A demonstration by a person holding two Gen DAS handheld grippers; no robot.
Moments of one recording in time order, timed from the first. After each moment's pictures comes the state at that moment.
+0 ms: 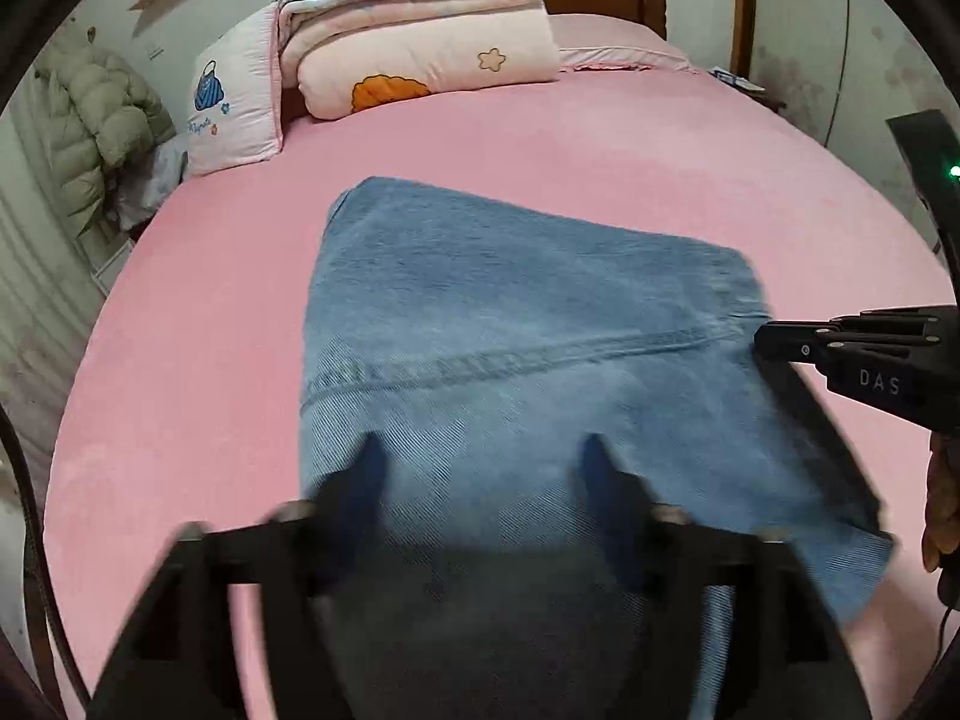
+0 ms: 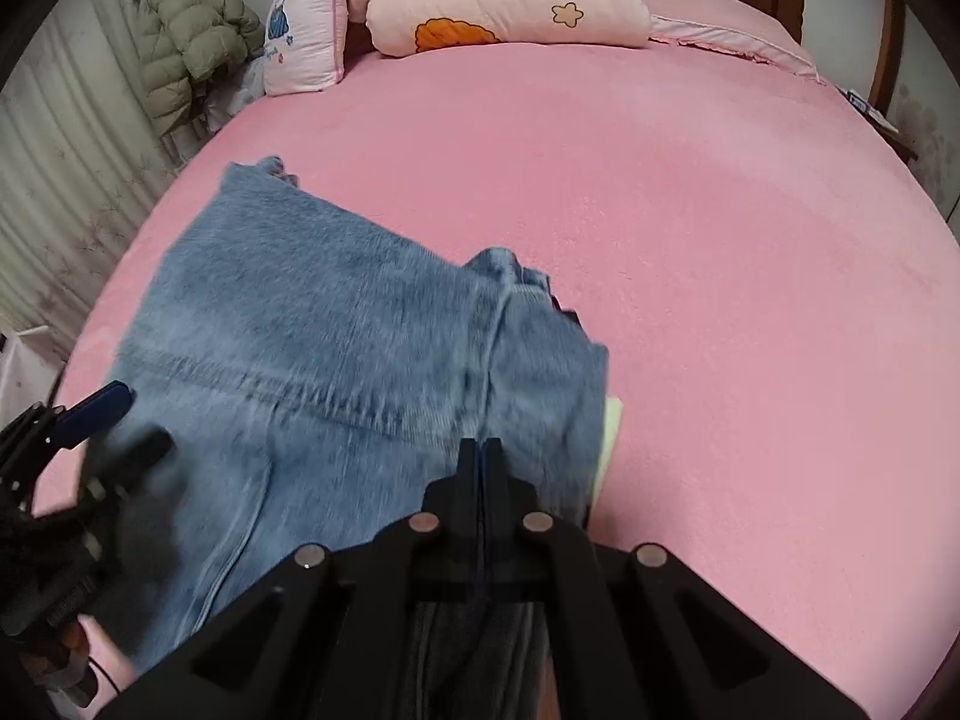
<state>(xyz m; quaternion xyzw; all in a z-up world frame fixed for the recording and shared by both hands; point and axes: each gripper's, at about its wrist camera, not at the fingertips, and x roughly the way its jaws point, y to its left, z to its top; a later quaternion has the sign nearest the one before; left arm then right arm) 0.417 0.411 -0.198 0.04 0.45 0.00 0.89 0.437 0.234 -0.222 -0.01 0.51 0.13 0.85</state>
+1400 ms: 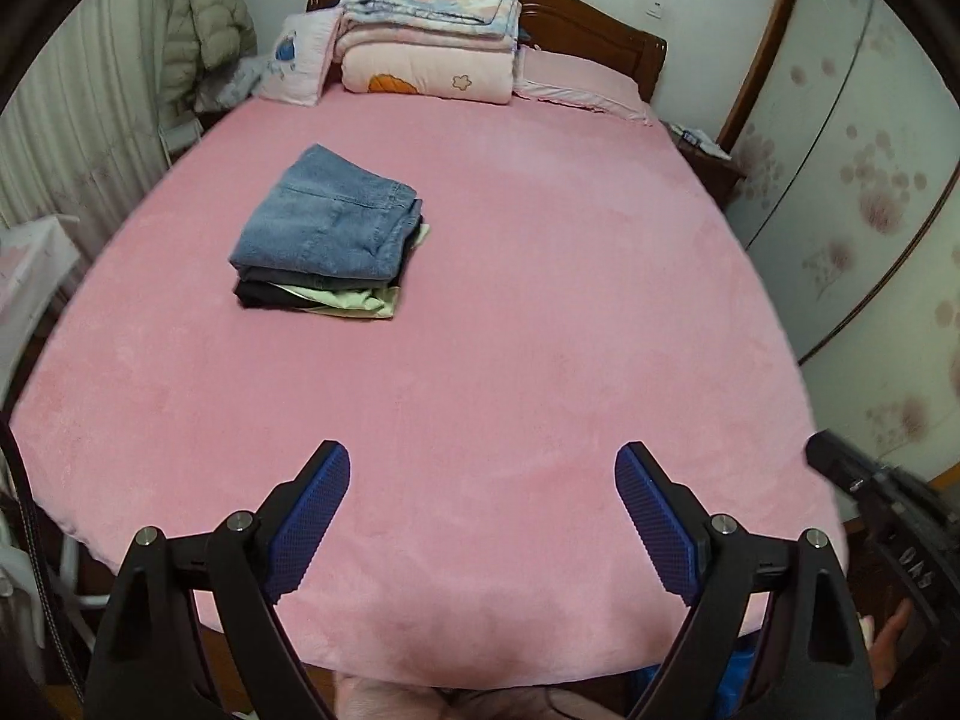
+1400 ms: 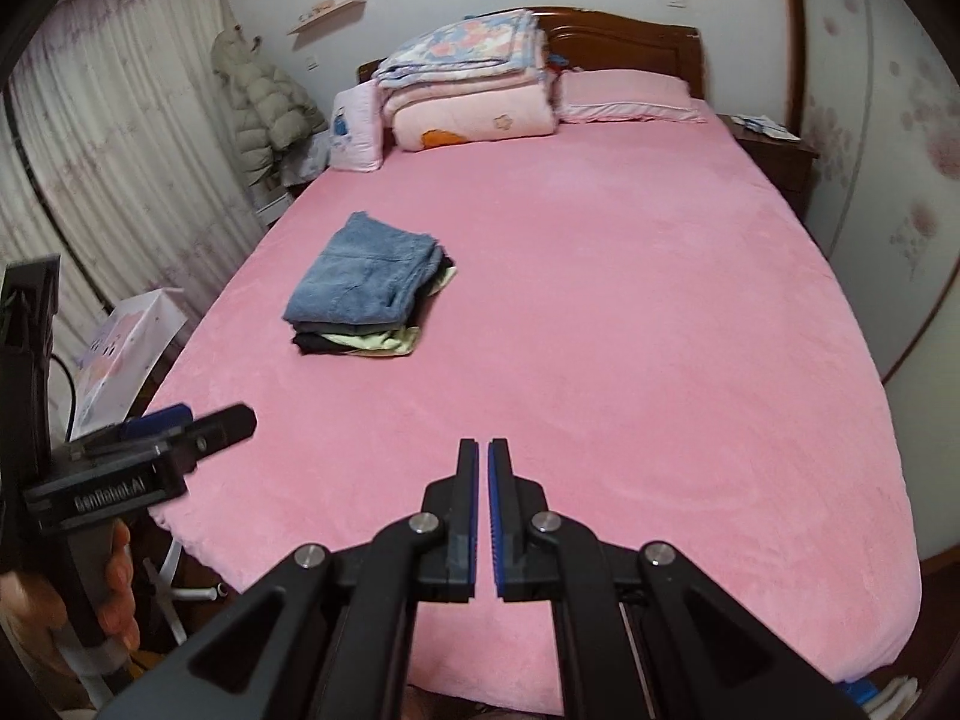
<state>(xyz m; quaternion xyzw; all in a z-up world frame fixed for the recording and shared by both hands) 0.021 0.046 0.034 -0.11 0.46 0.06 0.88 -0.010 -0.111 0.040 0.02 0.44 0.16 0.88</state>
